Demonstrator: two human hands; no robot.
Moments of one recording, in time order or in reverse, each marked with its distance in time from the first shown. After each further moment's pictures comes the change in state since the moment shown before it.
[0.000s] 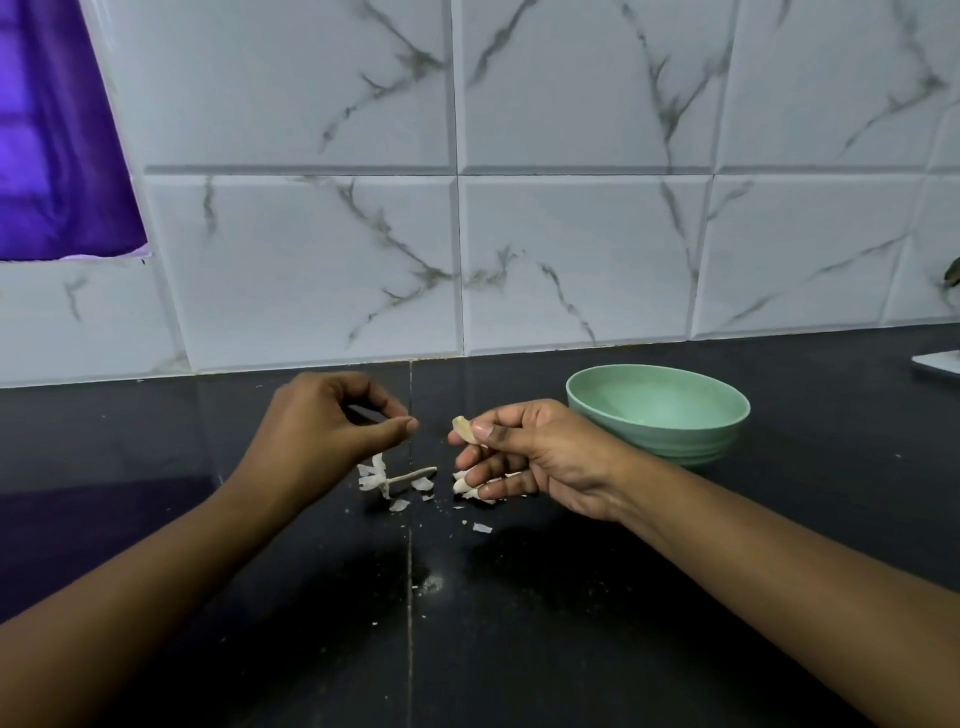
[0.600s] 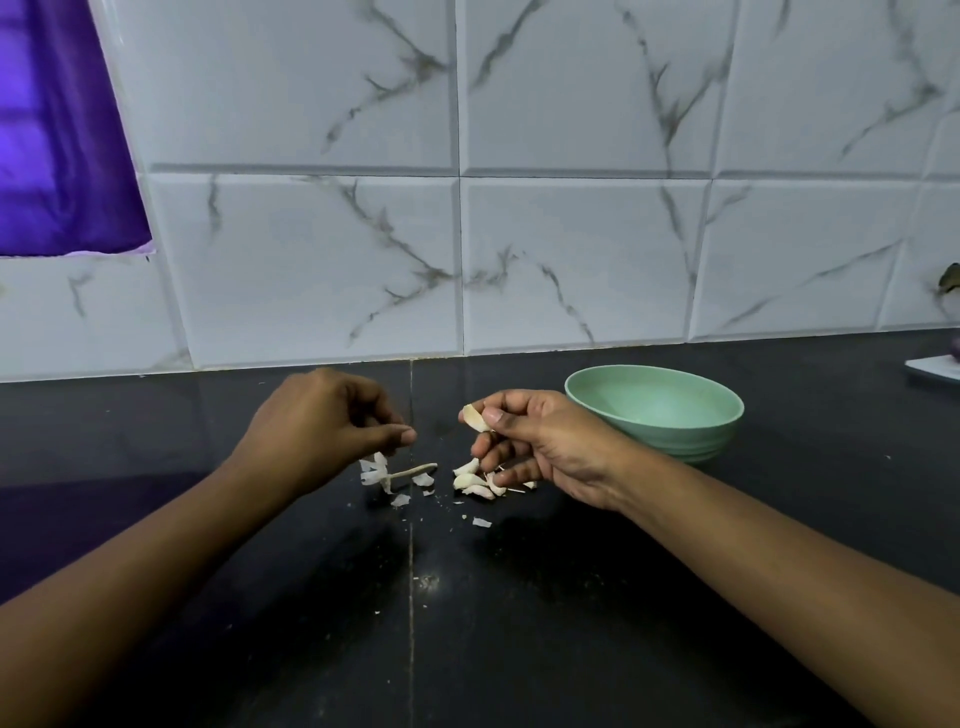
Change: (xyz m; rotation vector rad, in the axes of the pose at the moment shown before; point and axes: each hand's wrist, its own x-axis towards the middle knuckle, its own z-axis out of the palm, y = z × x) left_hand 0.006 -0.004 -0.011 0.272 -0.141 0.083; right_hand 0.002 -0.003 -0.003 -0.039 0.068 -0.042
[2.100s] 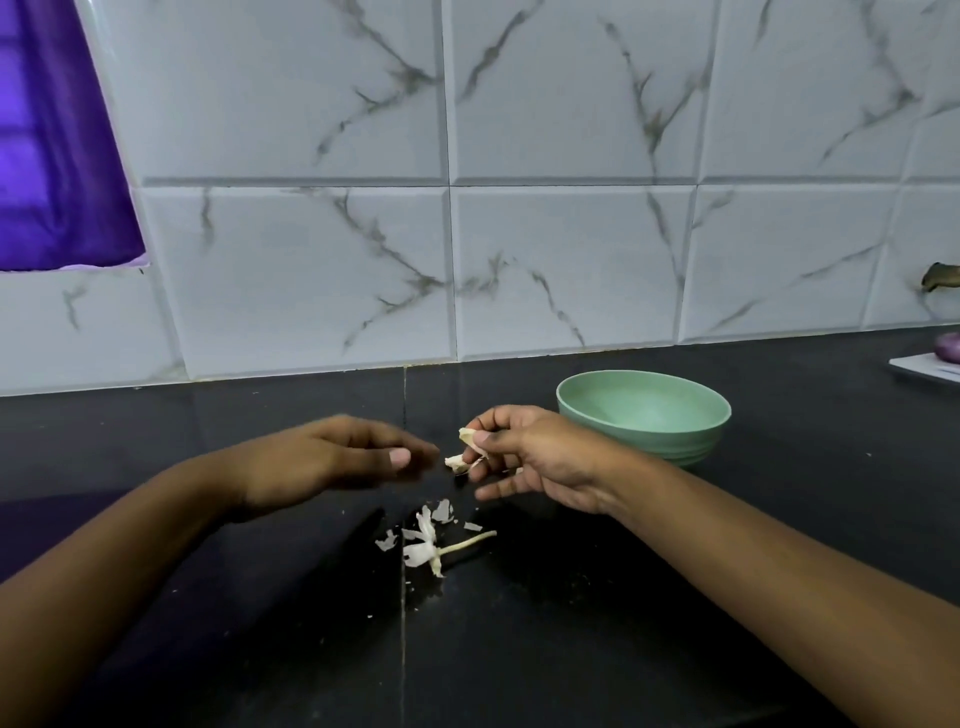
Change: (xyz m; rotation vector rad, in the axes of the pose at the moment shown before) left_hand -0.001 -0.009 -0.002 -0.595 -0.681 -0.035; right_hand -0.001 0.001 0.000 -0.060 -0.002 0.096
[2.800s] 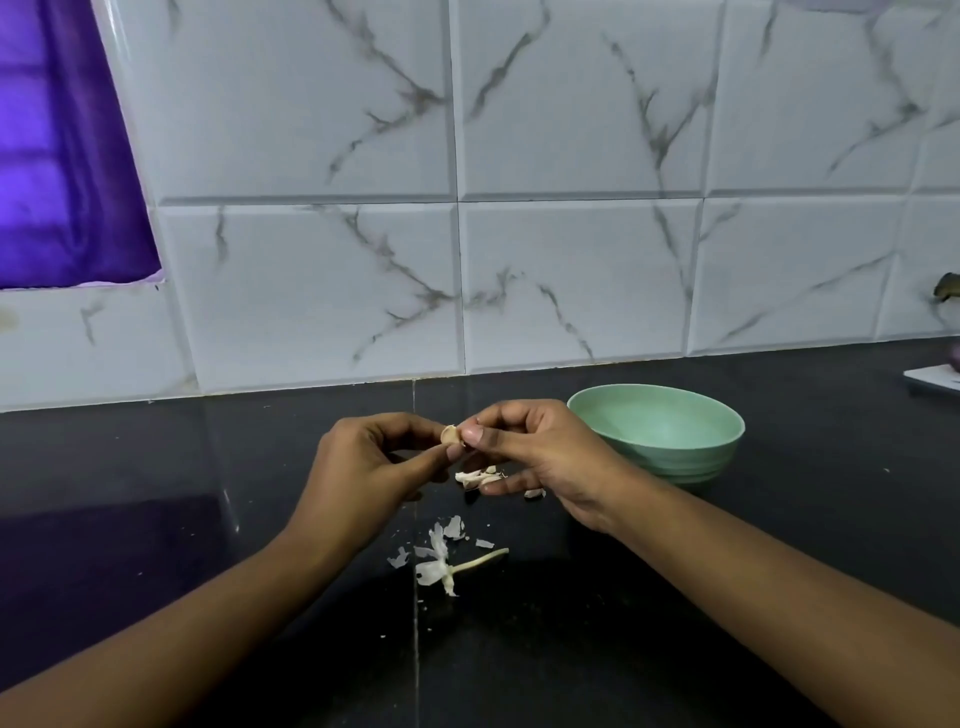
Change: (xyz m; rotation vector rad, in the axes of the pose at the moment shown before) left_hand 0.016 0.007 0.048 0.003 0.740 0.271; right_hand -0.009 -0.009 0.011 -0.033 0.068 -0.250
